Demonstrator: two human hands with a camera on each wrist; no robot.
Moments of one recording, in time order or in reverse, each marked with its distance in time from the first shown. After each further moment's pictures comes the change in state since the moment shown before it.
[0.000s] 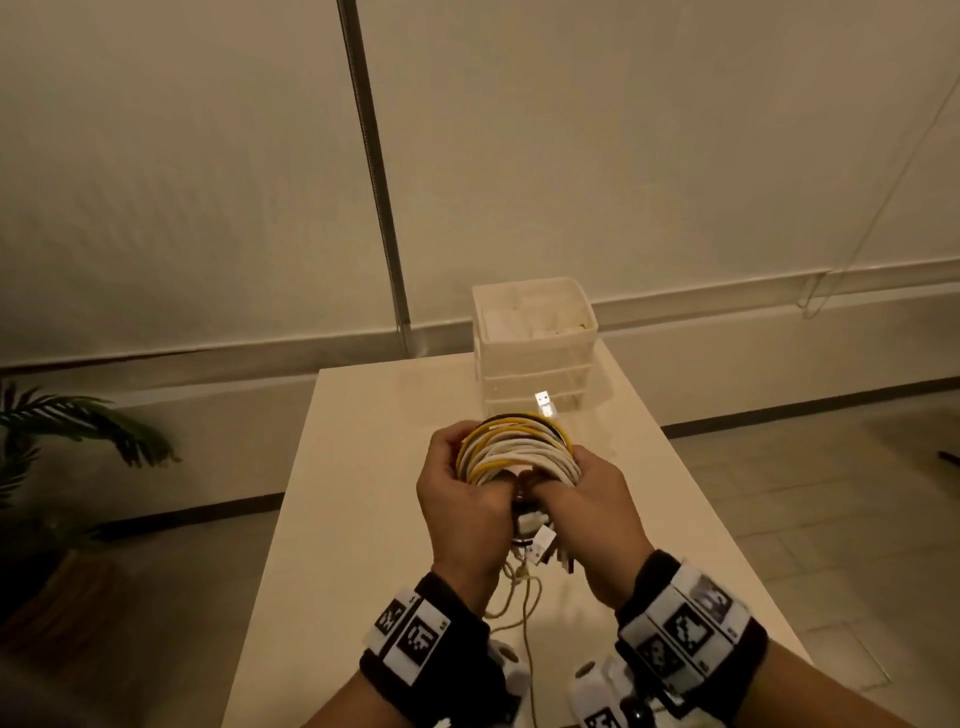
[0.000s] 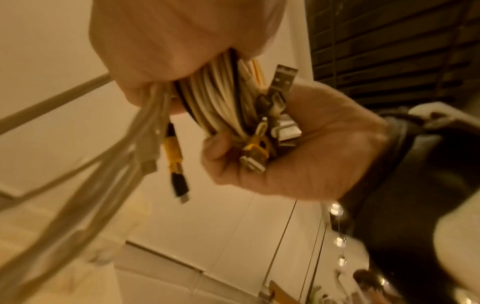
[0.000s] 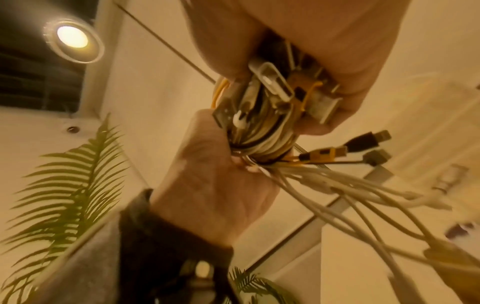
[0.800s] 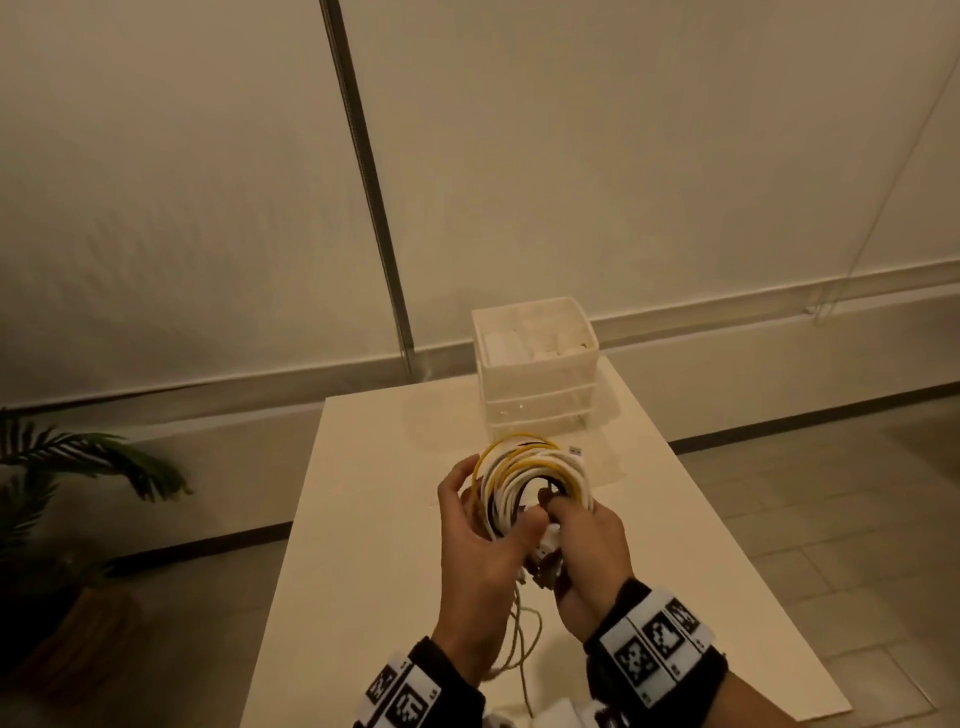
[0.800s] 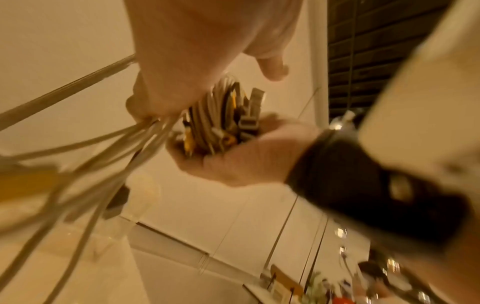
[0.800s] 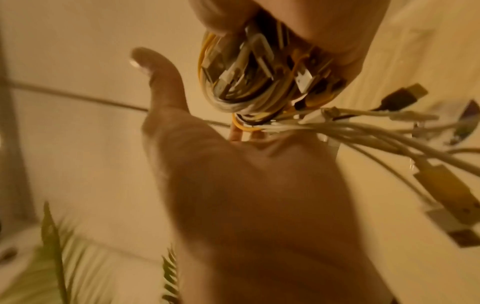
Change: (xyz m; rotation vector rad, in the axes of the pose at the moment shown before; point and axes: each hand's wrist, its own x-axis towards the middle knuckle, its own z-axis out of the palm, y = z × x) left_hand -0.018 -0.001 -0.003 -0.109 -0.255 -0.184; right_hand 0.018 0.016 0.010 0.470 0.143 0.260
